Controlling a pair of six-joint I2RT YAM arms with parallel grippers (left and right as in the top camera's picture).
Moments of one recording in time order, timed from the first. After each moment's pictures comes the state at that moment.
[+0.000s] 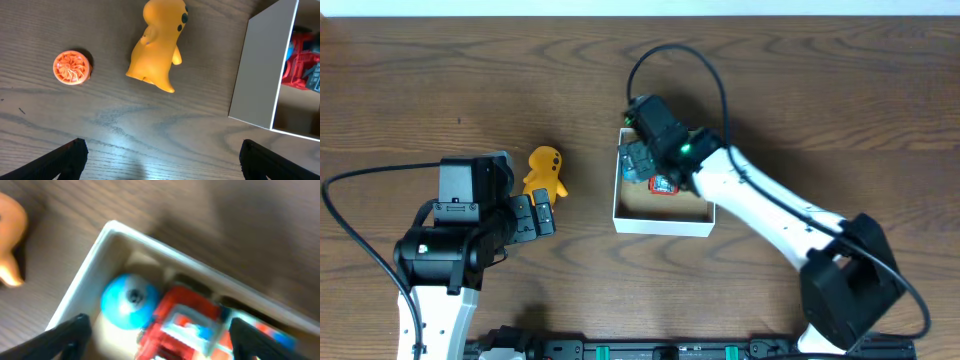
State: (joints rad) left arm -0.04 0.98 1.01 -1.12 0.04 -0.23; right arm 0.69 1.83 1.43 -0.64 0.16 0.30
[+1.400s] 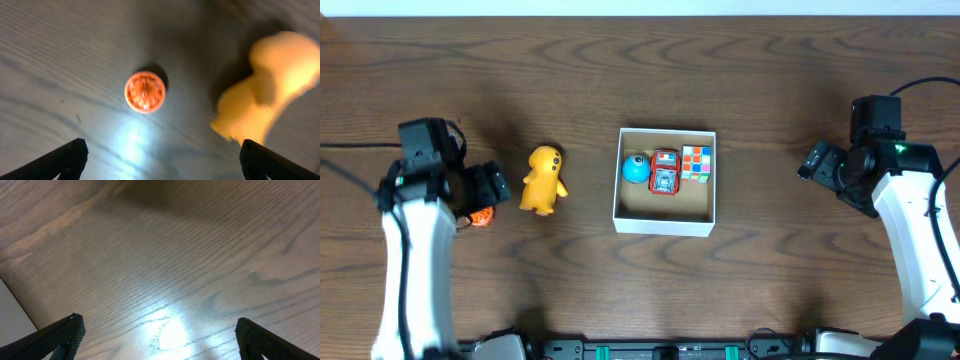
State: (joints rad) left arm 0.26 1.36 1.04 -0.94 -0.06 -0.17; right arm -0.09 1.43 1.13 -0.99 0.10 0.51
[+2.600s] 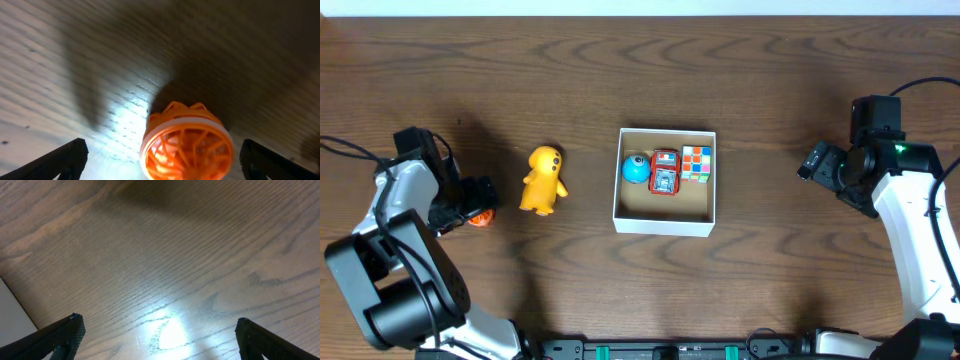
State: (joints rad) left arm 0.43 1.78 1.04 -0.80 0.02 -0.07; right arm -0.09 1.43 1.13 -0.99 0.10 0.50
